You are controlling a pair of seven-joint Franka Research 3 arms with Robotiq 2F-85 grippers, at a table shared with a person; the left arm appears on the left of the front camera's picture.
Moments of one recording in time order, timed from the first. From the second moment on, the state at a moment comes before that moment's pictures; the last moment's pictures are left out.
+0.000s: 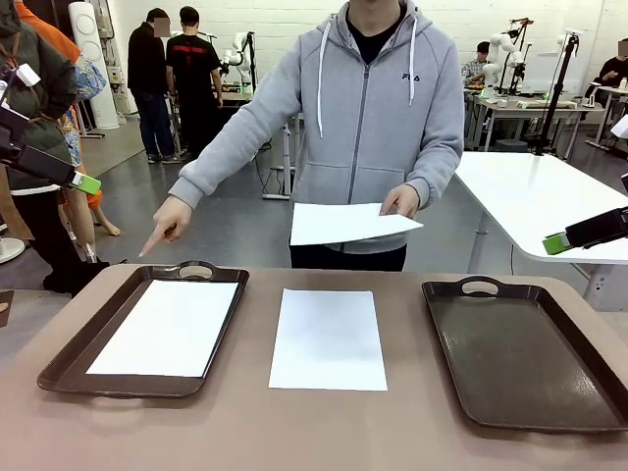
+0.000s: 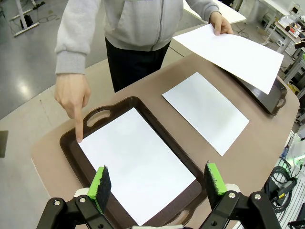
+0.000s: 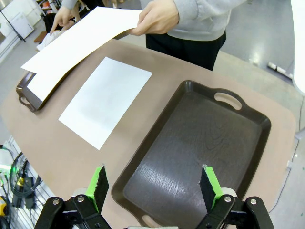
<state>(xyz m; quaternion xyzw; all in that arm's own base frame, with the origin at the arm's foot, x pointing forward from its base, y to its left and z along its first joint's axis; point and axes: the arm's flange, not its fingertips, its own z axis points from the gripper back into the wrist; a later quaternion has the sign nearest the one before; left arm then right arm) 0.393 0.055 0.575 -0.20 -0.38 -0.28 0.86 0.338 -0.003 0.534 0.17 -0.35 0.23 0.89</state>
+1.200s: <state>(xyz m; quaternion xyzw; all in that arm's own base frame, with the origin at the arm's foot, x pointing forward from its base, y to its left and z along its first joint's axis) 0.393 0.055 0.575 -0.20 -0.38 -0.28 0.86 0.338 -0.003 0.534 0.17 -0.35 0.23 0.89</state>
